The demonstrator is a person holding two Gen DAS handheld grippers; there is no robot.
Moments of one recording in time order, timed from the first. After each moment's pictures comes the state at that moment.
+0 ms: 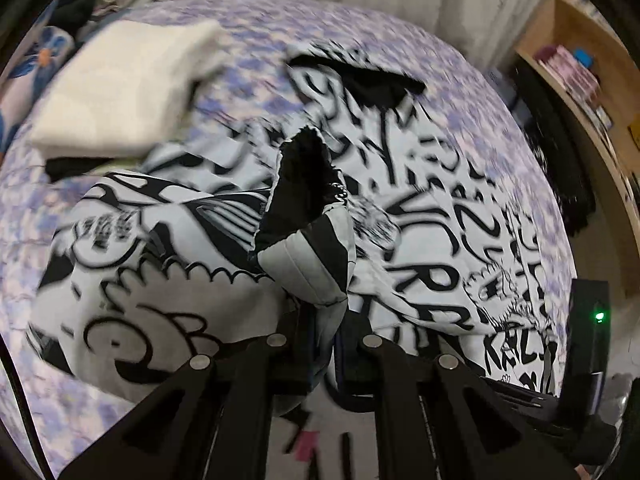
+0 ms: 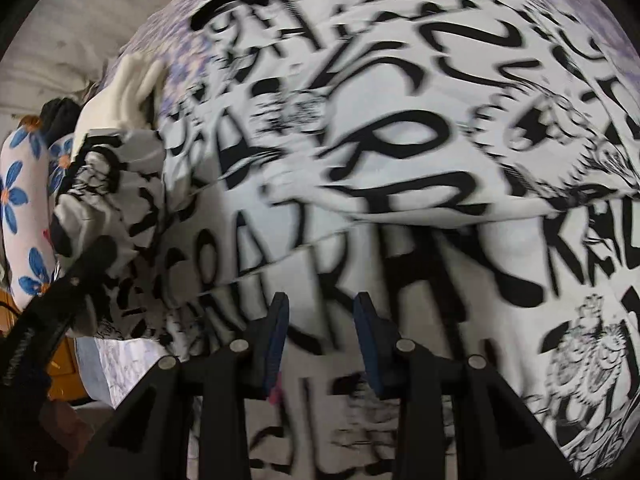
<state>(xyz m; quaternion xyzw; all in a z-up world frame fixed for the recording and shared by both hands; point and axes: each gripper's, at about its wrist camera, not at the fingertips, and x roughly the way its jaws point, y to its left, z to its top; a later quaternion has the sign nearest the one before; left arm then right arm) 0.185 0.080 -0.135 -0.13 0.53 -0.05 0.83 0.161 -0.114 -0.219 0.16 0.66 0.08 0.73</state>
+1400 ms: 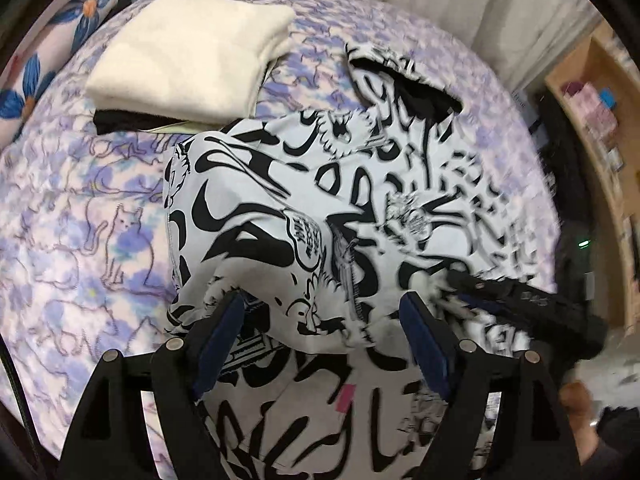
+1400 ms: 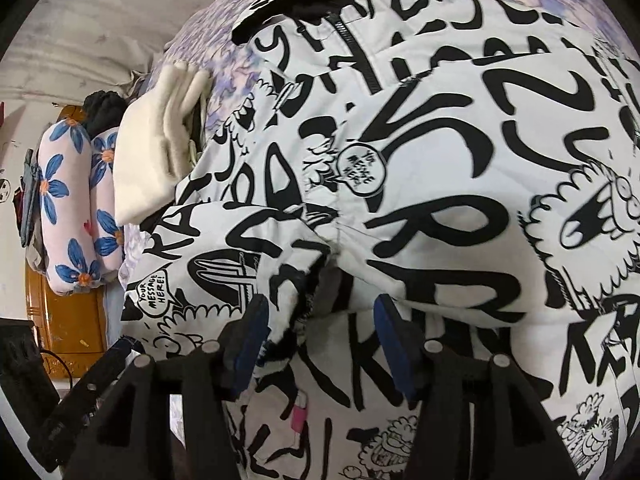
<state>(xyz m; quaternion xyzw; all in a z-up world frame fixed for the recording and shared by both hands) 0.145 0.179 -0.101 -0.20 0.55 -0.01 0.81 0.220 -0.096 -0.205 0.19 0.65 0.19 0.71</state>
